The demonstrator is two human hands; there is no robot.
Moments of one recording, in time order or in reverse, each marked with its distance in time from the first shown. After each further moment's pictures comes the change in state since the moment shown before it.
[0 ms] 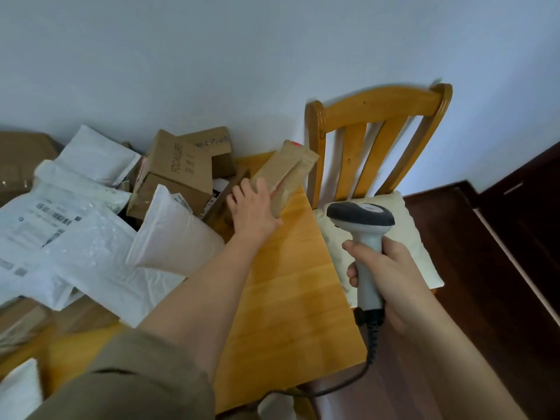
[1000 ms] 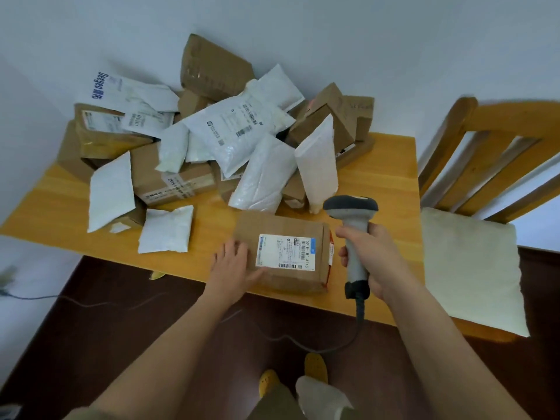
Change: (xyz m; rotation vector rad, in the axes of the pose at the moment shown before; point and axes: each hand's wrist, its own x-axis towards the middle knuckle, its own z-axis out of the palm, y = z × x) left_hand -0.335 -0.199 0.015 0.010 -0.058 -0.353; right_hand -0.106 0.056 0.118 -0.232 -0.390 0.069
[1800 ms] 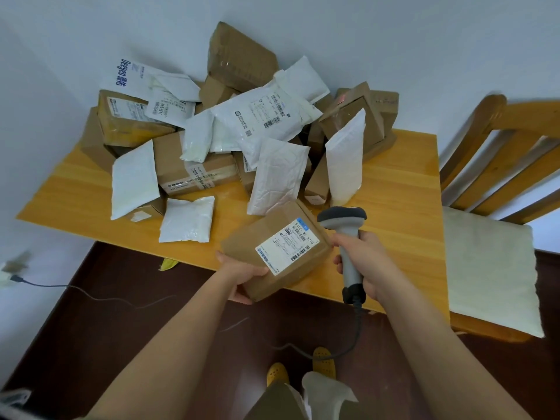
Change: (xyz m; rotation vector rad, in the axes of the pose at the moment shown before) left_hand -0.003 -0.043 -0.014 -1.021 -0.437 -0.906; right_hand -0.007 0.022 0.061 -0.052 -0.061 0.101
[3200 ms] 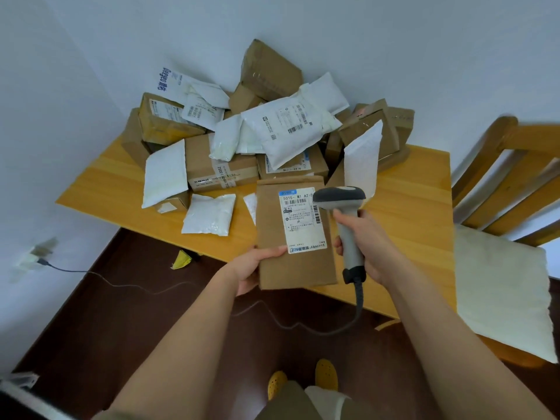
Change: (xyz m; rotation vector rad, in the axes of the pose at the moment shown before) left_hand -0.036 -0.021 -0.015 -0.395 -0.480 0.260; right_hand -0.028 -0.013 0.016 0.048 -0.169 -0.189
